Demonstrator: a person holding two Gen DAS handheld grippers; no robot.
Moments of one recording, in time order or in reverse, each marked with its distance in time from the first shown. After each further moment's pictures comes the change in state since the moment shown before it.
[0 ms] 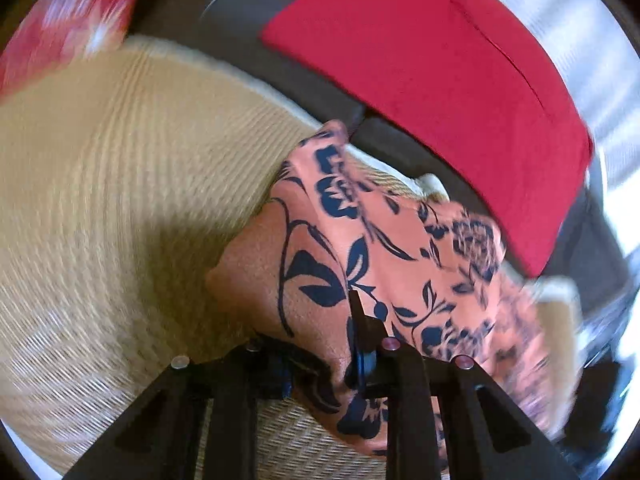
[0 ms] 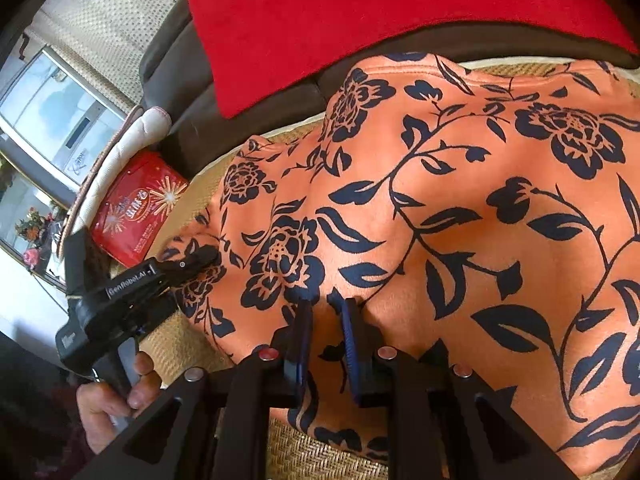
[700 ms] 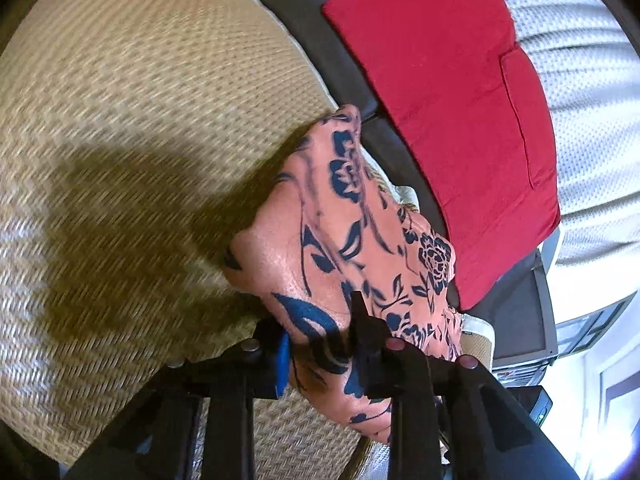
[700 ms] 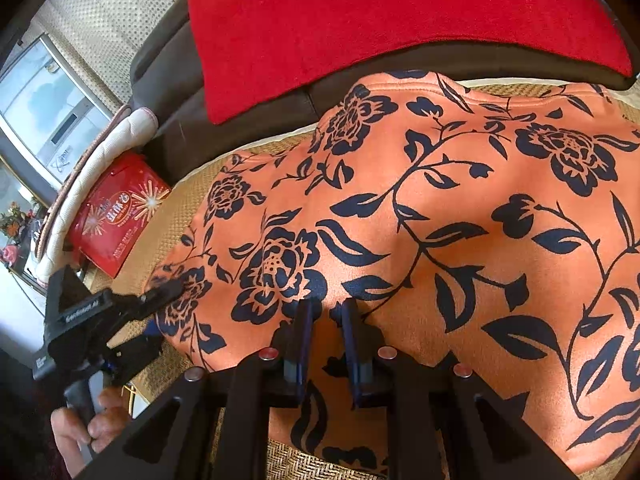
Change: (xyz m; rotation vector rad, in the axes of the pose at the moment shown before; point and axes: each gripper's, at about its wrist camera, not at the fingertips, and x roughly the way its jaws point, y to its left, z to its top) left arm -0.008 0.055 -0.014 -0.418 0.114 -0.284; right arm 0.009 0.016 0.000 -0.034 -0.063 -0.094
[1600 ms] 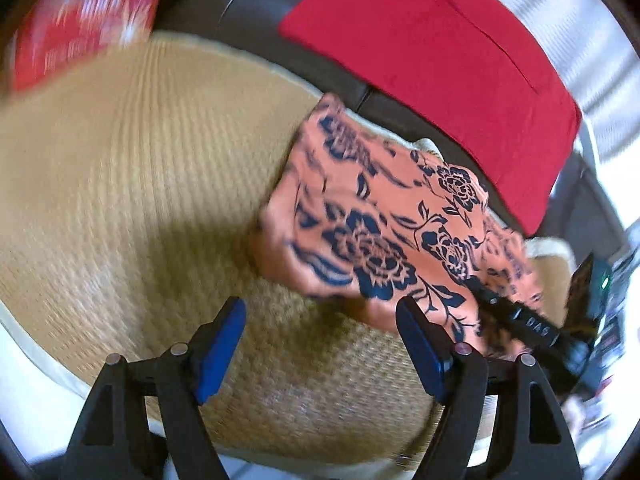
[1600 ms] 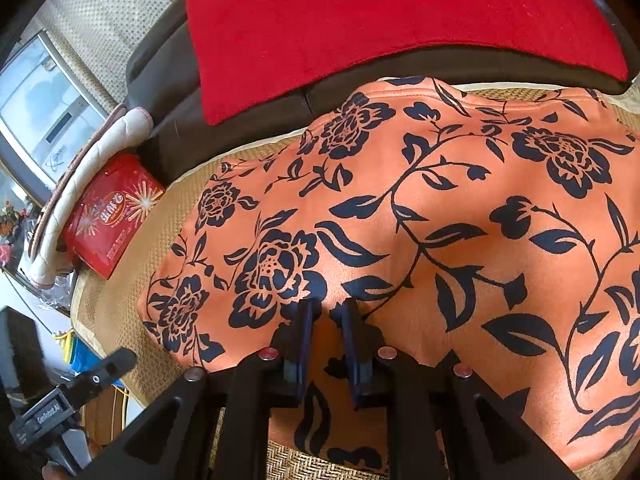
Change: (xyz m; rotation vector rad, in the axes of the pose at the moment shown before) left arm -0.054 -0.013 -0.051 0.309 -0.004 0.255; right arm 0.000 0.002 0.002 -0.014 -0.006 -0.032
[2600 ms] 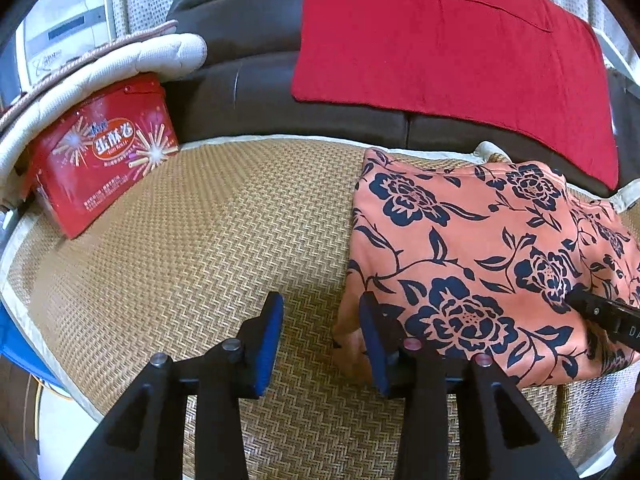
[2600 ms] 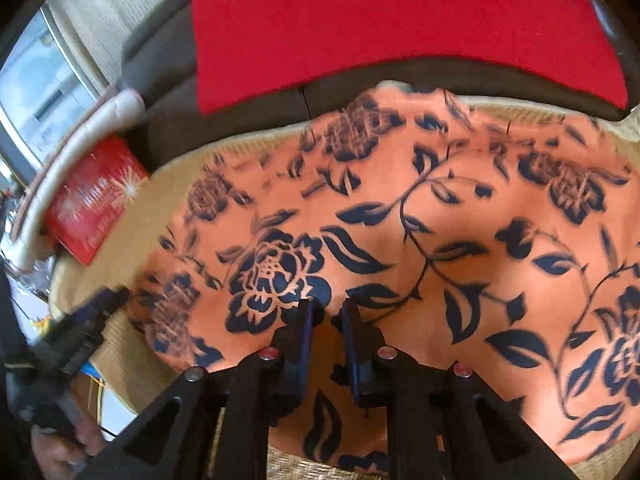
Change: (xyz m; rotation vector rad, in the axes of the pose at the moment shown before) left arm 0.011 -0.034 0.035 0.367 -0.214 0.442; right arm 0.009 0.019 0.006 -0.065 0.015 -0.085
